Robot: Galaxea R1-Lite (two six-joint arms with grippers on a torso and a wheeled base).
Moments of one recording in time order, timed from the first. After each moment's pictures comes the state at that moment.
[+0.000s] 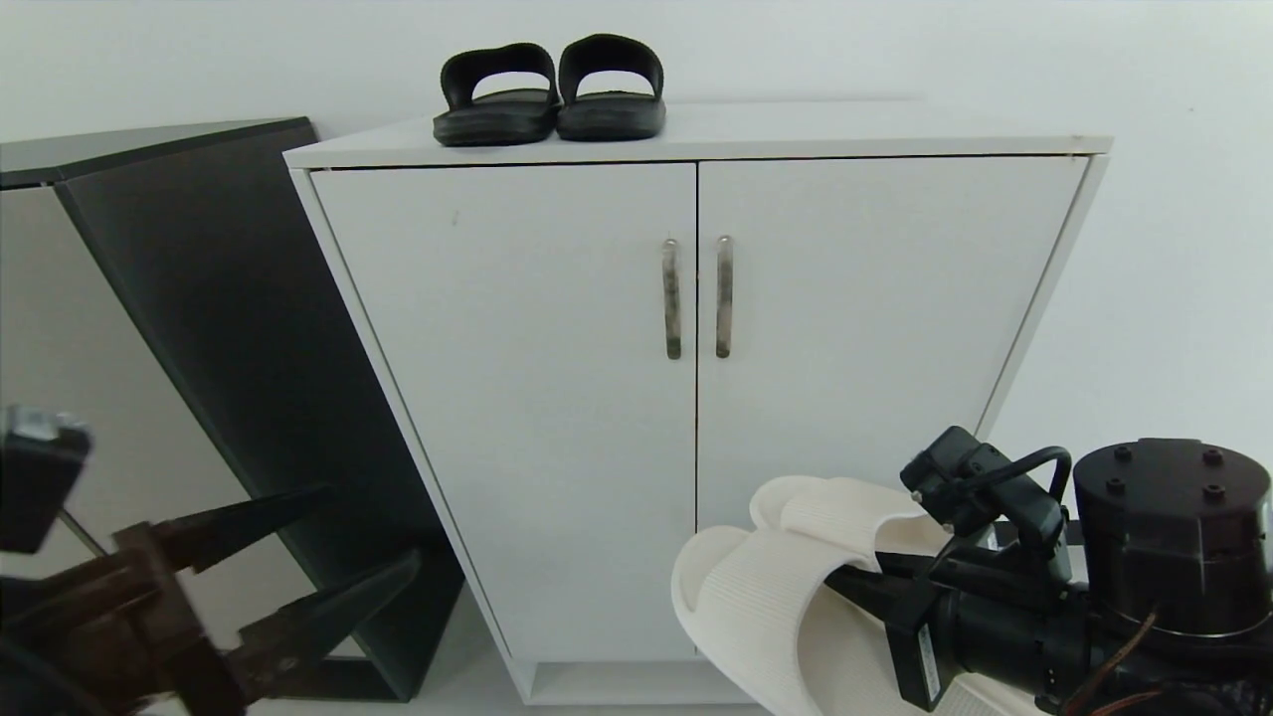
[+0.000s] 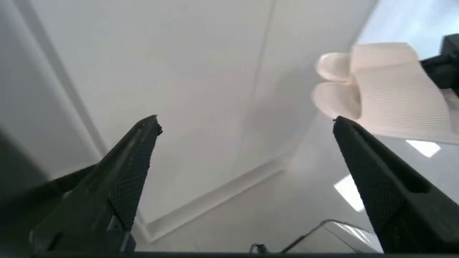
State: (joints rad) left arm -0.24 1.07 -0.31 -0.59 -0.41 -0.02; right arm 0.83 1.50 -0.55 -0.56 -0.09 0.06
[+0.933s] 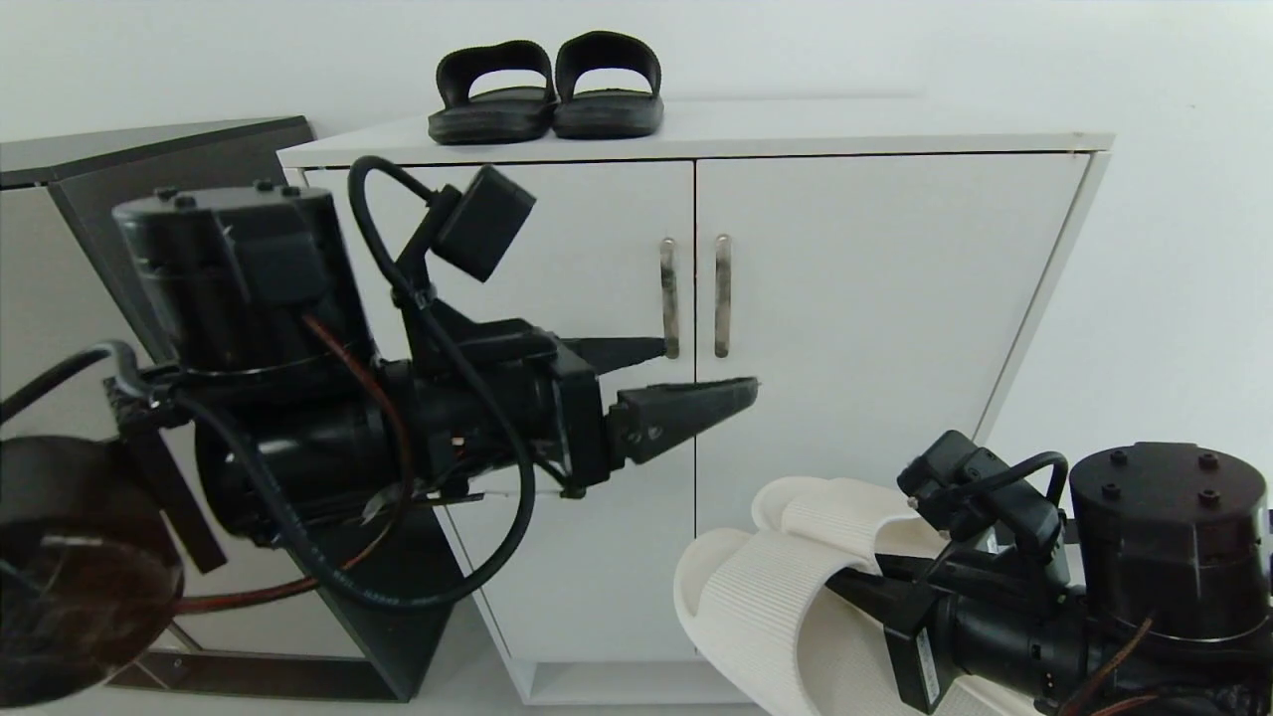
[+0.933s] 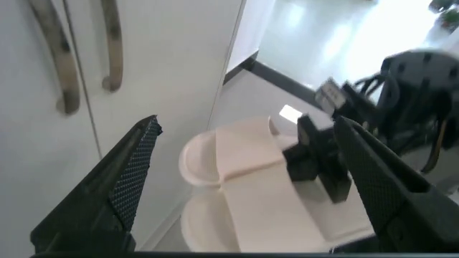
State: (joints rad) left arm -0.65 1.53 -0.89 -0.63 -0.44 -0.16; right arm 0.83 1.50 -0.55 -0.56 -0.10 0.04
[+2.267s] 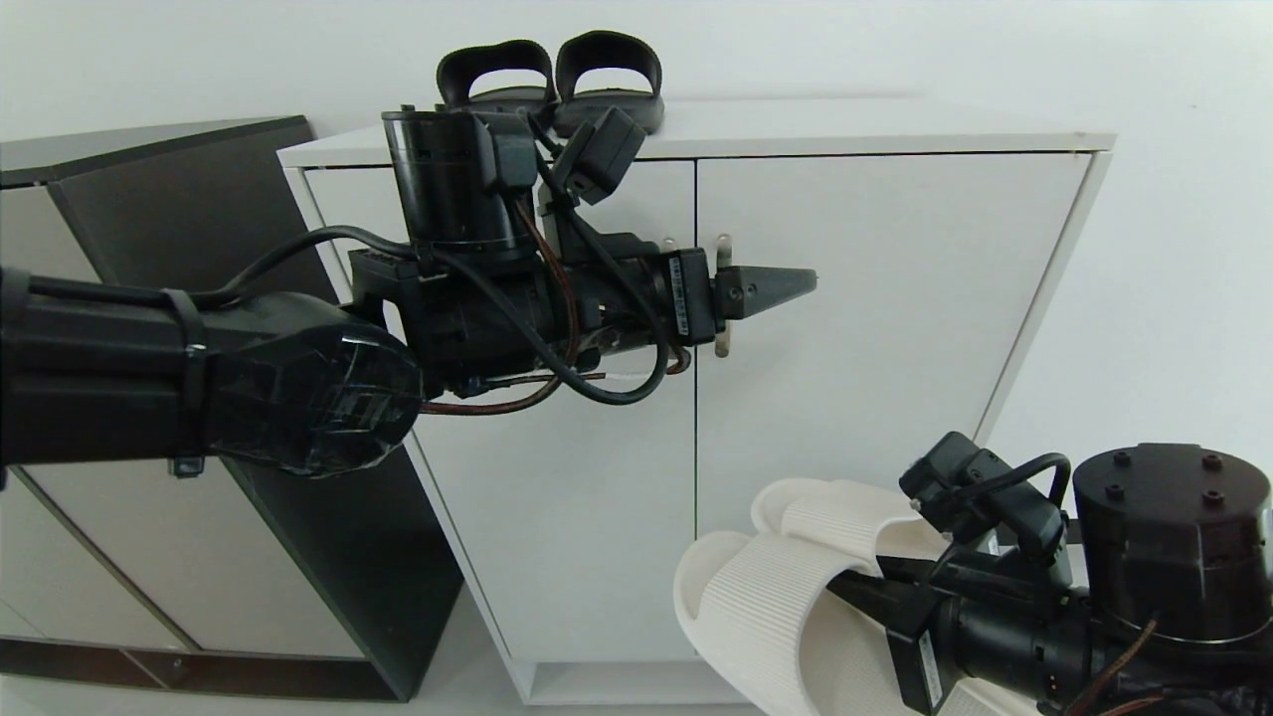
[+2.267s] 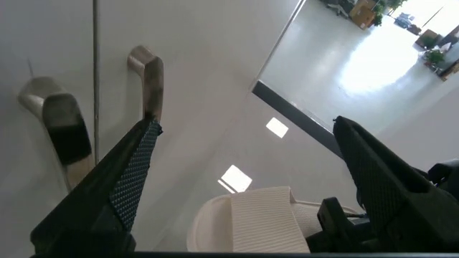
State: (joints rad) left arm -0.63 1.80 -1.31 -0.47 -0.40 -0.27; right arm 0.83 1.50 -0.55 -0.56 -0.09 0.04
